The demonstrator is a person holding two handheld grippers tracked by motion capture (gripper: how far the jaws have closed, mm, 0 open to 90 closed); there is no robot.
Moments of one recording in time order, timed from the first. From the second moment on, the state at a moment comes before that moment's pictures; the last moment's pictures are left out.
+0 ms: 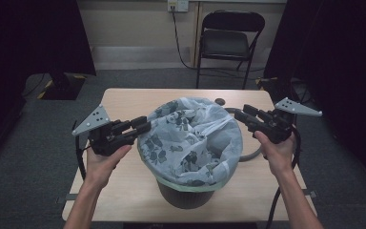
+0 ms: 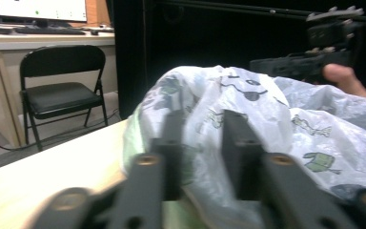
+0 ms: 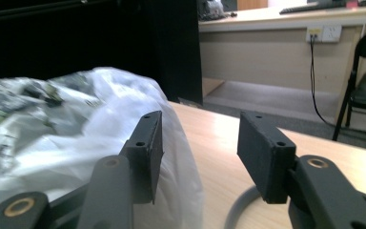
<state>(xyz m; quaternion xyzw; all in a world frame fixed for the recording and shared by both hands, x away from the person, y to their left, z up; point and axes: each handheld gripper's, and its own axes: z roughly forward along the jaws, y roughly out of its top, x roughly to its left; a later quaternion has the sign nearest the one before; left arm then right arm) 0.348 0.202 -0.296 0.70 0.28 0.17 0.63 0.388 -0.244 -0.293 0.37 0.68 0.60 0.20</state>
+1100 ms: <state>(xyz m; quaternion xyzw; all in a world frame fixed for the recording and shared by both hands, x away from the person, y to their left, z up) 0.358 0.216 -0.309 0.69 0.31 0.14 0.64 0.383 -0.220 -0.276 0.34 0.70 0.60 0.20</state>
